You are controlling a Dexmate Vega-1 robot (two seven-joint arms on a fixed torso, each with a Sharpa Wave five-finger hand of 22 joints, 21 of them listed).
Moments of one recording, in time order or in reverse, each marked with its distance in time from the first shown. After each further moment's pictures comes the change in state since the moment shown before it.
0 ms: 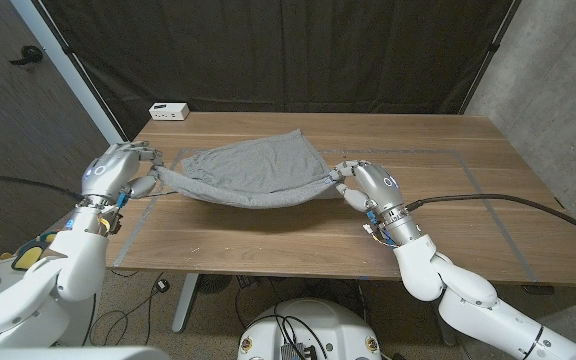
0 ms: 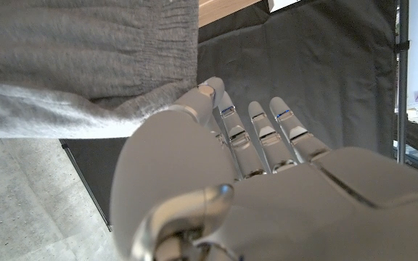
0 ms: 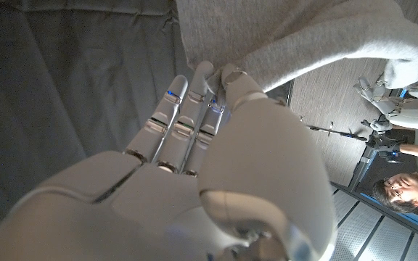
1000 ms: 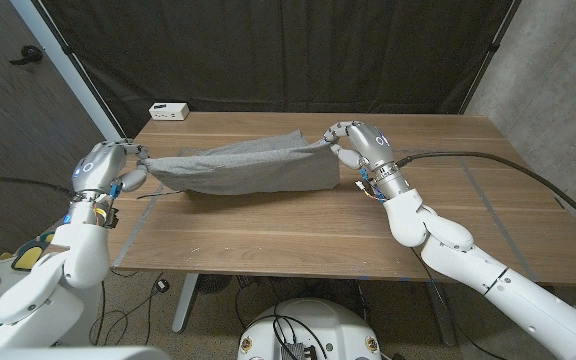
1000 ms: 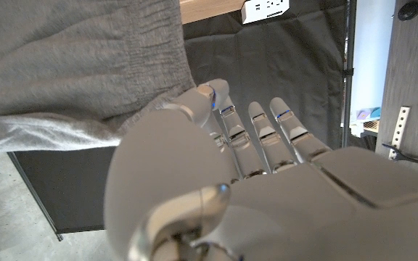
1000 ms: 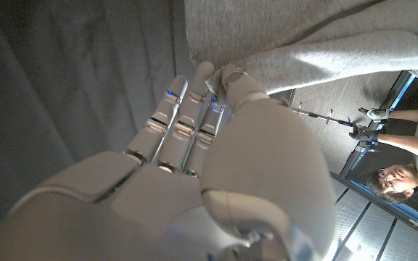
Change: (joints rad) left arm -0.101 -0.076 0.030 0.032 -0.032 0.059 -0.020; left_hand -0.025 -0.051 0.097 0.005 0.138 -0.019 0.019 0.098 0.129 0.002 -0.009 -0.004 0.000 -0.004 -0.004 0.000 0.003 -0.009 0.009 0.004 -0.005; right arm 0.239 0.077 -0.033 0.151 0.012 0.093 0.052; right_hand -0.015 -0.008 0.041 -0.006 -0.019 0.002 -0.002 -0.004 0.006 -0.004 -0.011 -0.025 -0.003 0.005 -0.005 -0.029 -0.009 0.000 0.000 0.000 -0.005
